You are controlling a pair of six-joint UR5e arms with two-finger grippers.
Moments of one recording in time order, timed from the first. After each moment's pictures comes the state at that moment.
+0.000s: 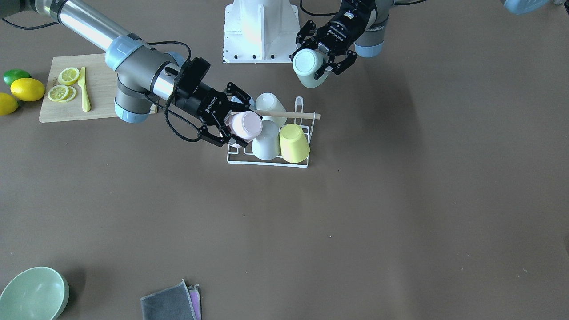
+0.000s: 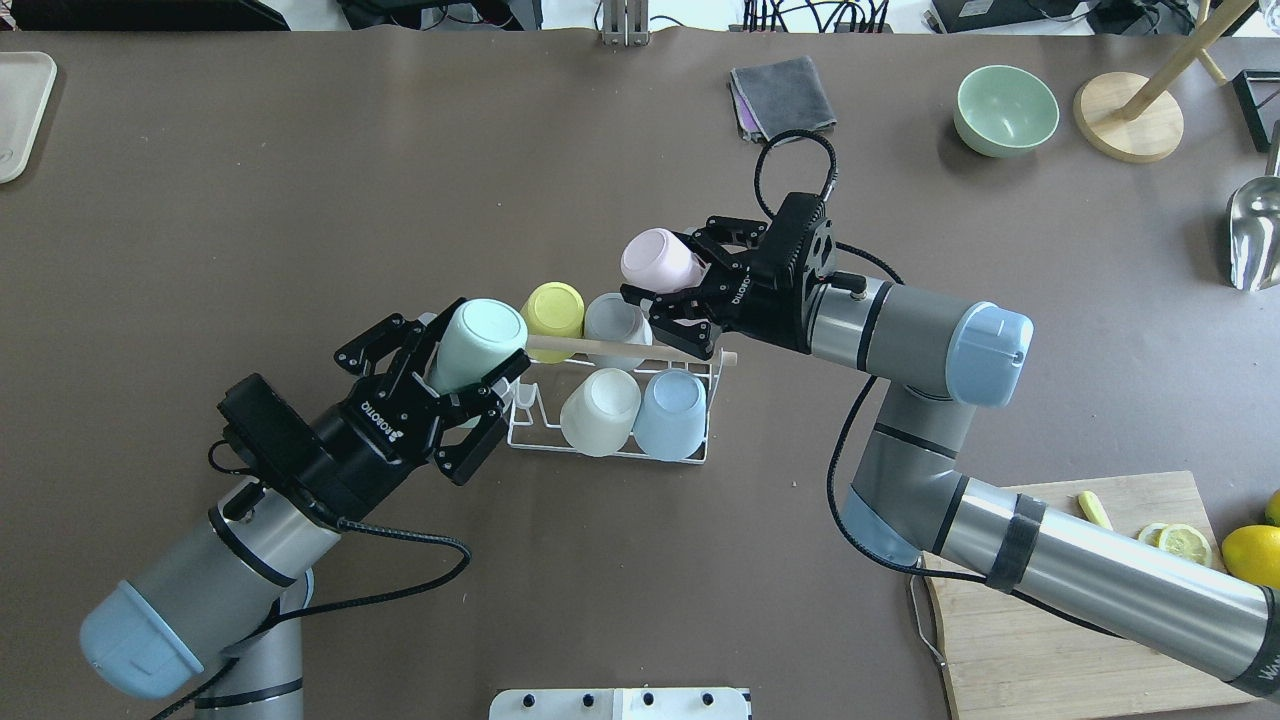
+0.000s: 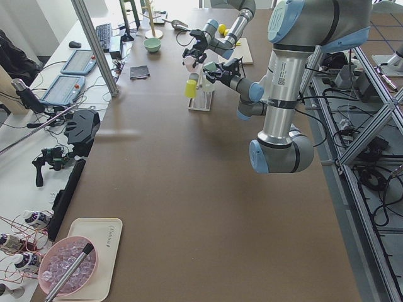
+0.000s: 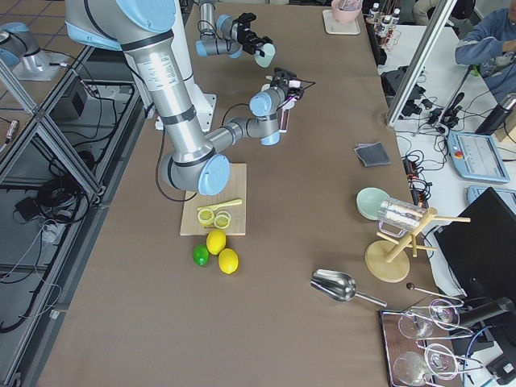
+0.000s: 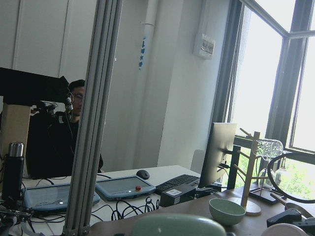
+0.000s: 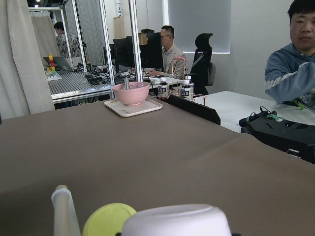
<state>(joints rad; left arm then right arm) -0.15 -1.89 -1.73 -3.32 -0.86 -0.22 0.54 -1.05 1.40 0.01 1.61 0.43</state>
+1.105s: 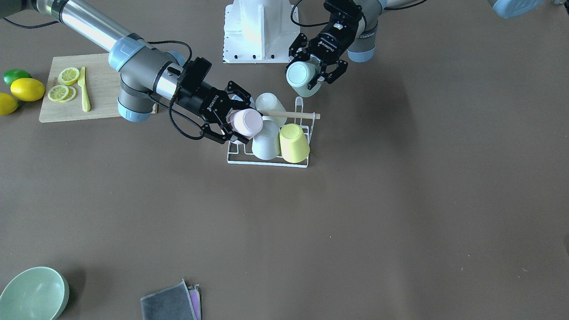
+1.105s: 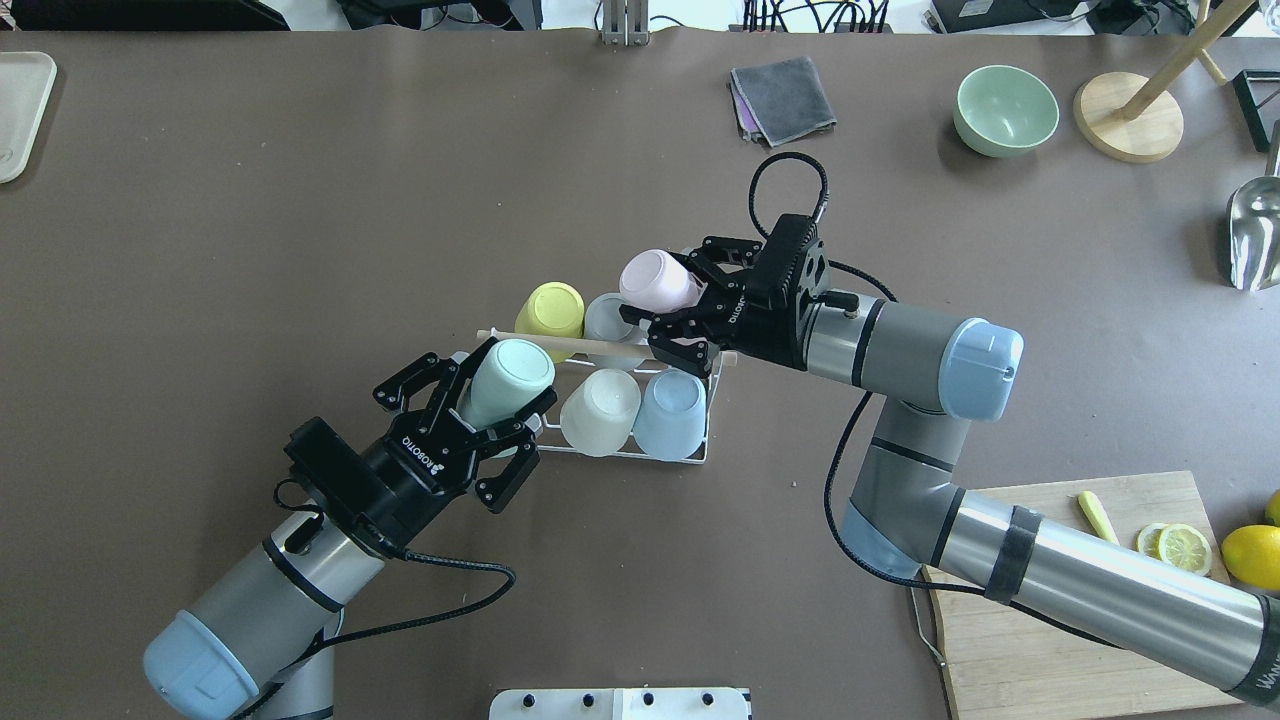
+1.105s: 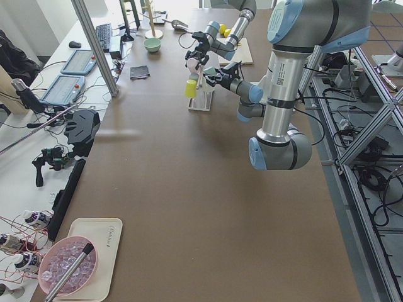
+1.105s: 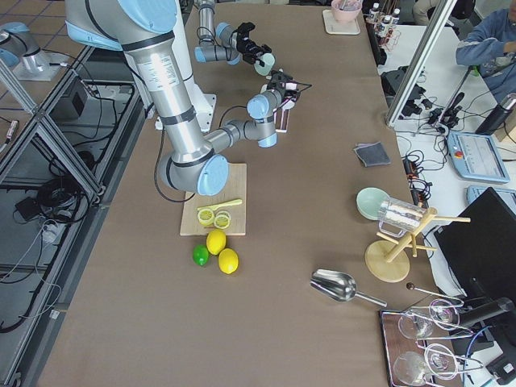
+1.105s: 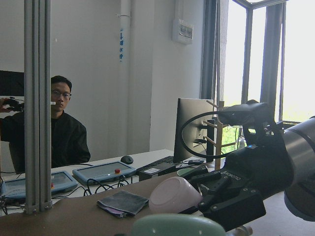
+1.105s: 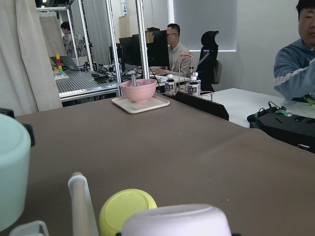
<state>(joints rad) -0.15 -1.93 -1.64 -3.32 -0.83 -0.21 0.51 -1.07 1.40 0.04 1.61 0.43</state>
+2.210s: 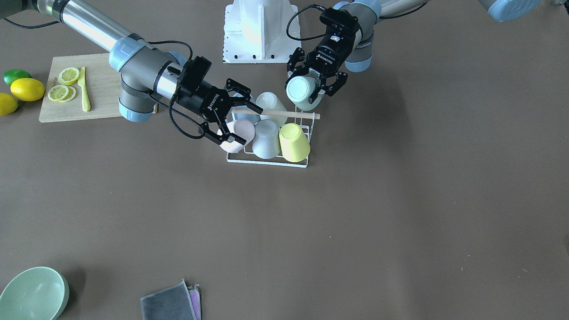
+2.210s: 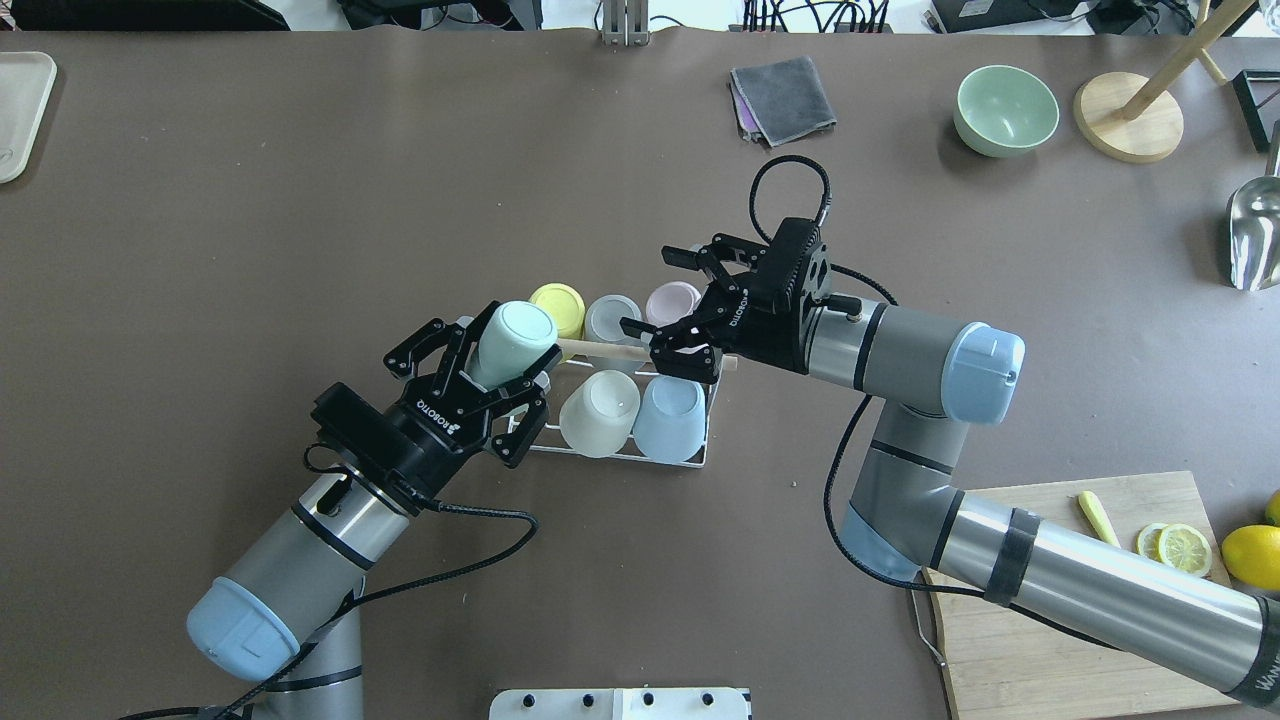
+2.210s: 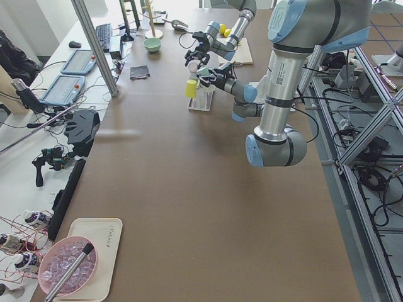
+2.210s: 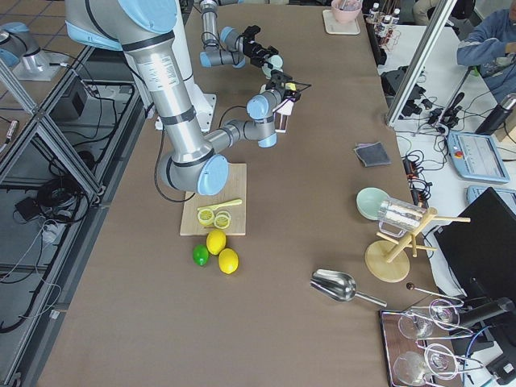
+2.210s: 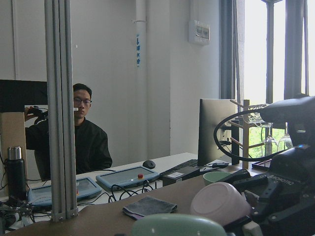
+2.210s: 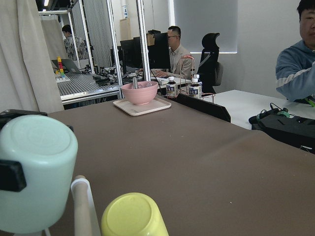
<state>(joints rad) -0.19 -2.00 -1.56 -3.32 -0.80 -0.21 0.51 -1.06 1.39 0.05 1.61 0.44</state>
